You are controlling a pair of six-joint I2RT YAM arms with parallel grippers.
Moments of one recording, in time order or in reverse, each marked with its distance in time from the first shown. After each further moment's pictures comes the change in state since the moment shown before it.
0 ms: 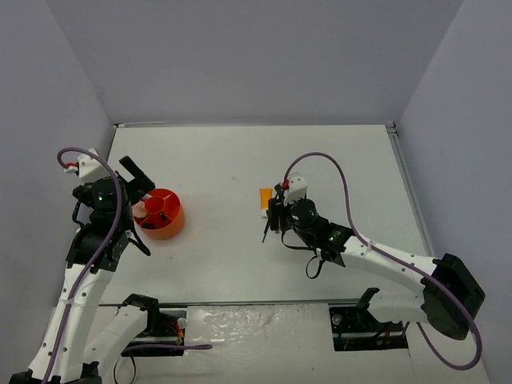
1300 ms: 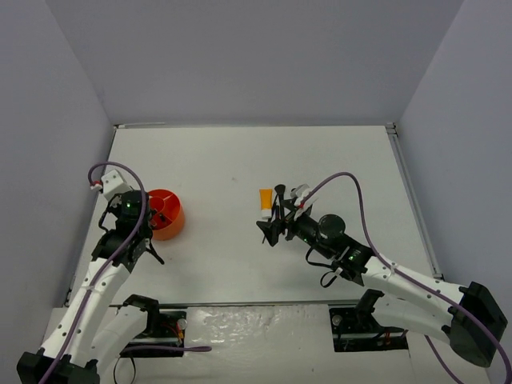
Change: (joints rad) left arm -0.022 0.018 -0.234 0.070 -0.073 -0.064; right arm 0.007 -0.220 -0.167 0.264 -0.278 -0.140
